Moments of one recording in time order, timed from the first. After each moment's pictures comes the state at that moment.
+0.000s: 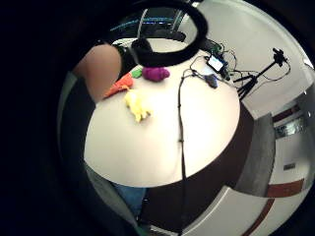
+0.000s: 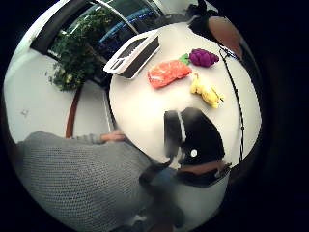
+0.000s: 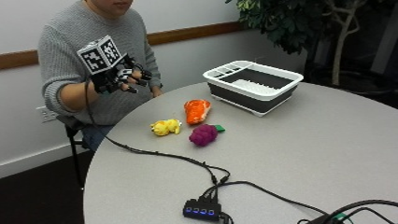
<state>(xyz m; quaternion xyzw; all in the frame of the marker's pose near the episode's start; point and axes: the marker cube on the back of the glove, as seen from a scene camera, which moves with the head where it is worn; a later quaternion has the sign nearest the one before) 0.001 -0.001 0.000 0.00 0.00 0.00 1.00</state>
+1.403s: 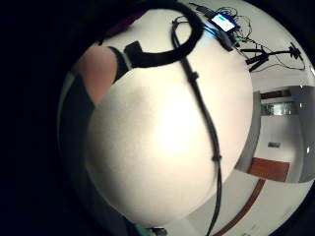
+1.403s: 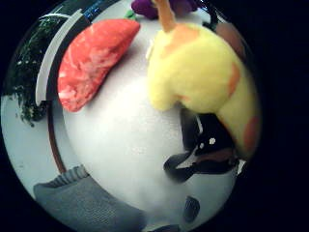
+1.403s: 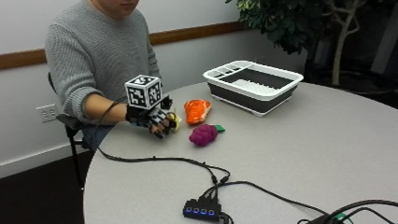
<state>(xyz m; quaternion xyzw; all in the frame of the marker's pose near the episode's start) 0.045 -0.070 0.142 -0.13 0.09 0.12 0.98</state>
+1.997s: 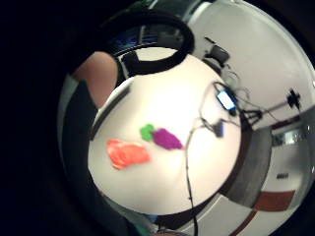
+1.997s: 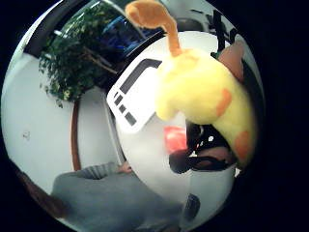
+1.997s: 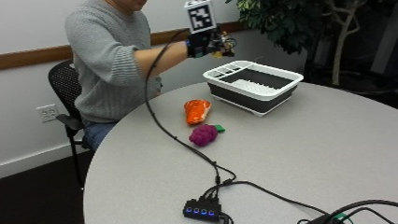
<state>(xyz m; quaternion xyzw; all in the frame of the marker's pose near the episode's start) -0.104 -0.320 -0.008 -0.04 -0.07 0.00 1.00</state>
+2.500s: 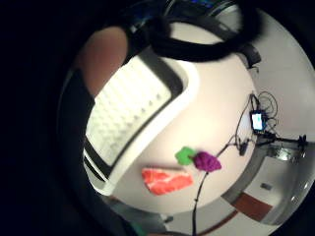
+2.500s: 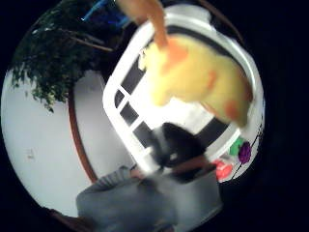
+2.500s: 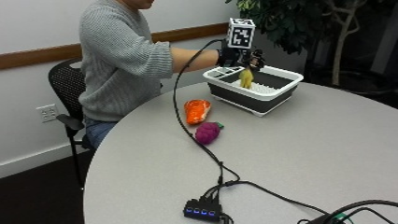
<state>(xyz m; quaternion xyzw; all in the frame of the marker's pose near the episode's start) -0.215 -0.381 0.129 -0.20 0.03 -0.07 0.98</state>
